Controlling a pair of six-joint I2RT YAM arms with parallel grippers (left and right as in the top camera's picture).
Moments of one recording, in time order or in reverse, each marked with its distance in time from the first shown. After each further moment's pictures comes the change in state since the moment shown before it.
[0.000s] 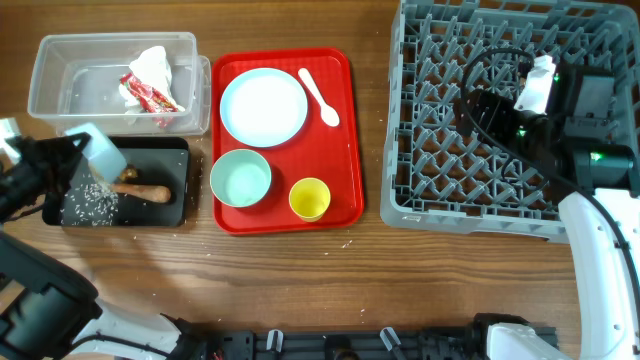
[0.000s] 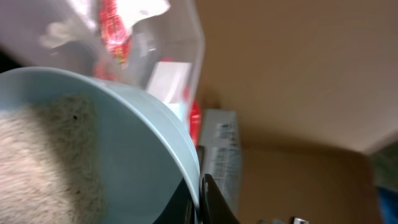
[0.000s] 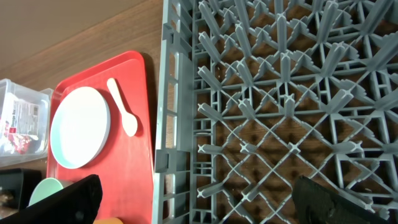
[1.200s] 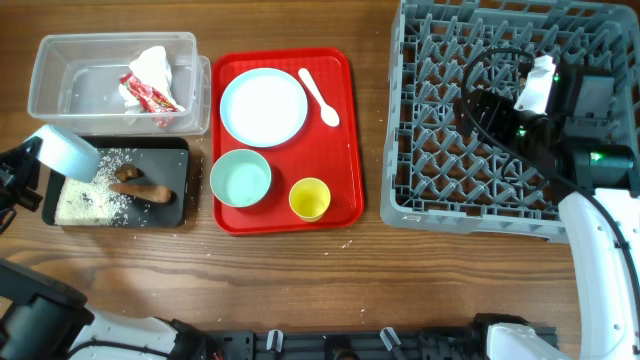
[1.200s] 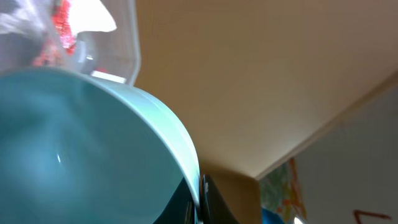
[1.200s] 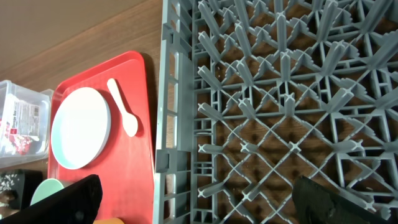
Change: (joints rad) left arm 0.156 0.000 0.000 0.011 0.227 -0.287; right arm 0.000 0.000 0.000 -0.001 0.000 0.007
